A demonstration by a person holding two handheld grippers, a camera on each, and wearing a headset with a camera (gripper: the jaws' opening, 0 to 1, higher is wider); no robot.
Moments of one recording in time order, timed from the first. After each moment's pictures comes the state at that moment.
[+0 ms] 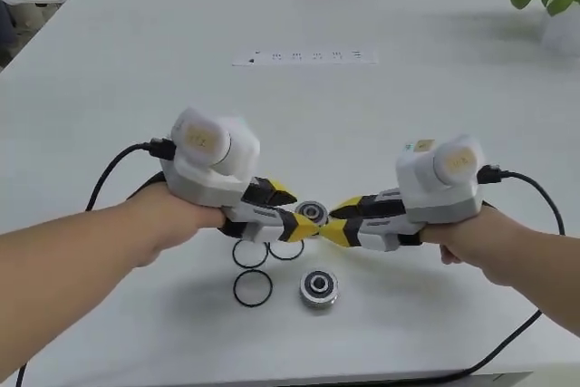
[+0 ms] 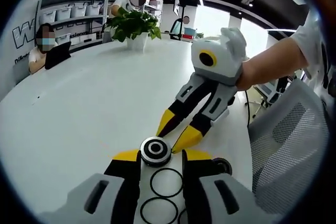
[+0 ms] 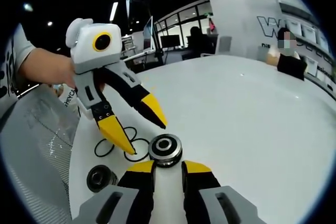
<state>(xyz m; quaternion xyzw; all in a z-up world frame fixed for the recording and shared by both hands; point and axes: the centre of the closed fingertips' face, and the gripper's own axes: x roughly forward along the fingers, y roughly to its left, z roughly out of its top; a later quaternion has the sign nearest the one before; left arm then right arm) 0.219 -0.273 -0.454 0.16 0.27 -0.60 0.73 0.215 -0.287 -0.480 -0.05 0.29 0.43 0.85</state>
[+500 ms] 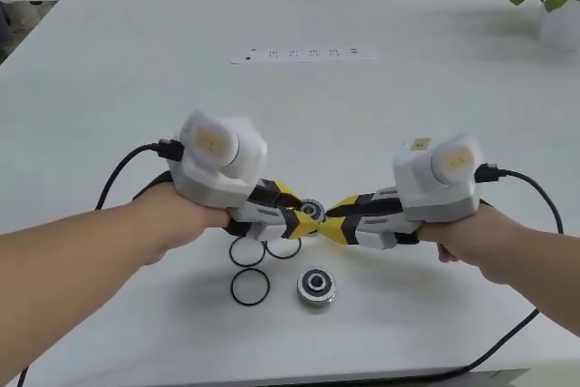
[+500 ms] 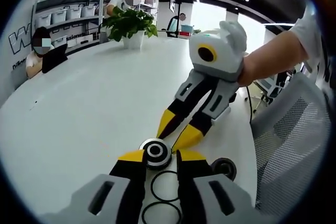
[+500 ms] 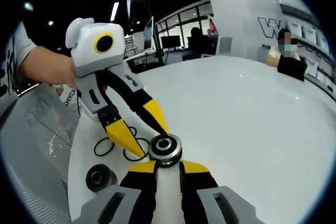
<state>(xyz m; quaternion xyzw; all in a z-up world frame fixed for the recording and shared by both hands) 0.220 -0.280 -0.459 0.18 0.27 -0.61 0.73 0.214 -0.287 -0.481 -0.05 0.28 0.43 0.85</state>
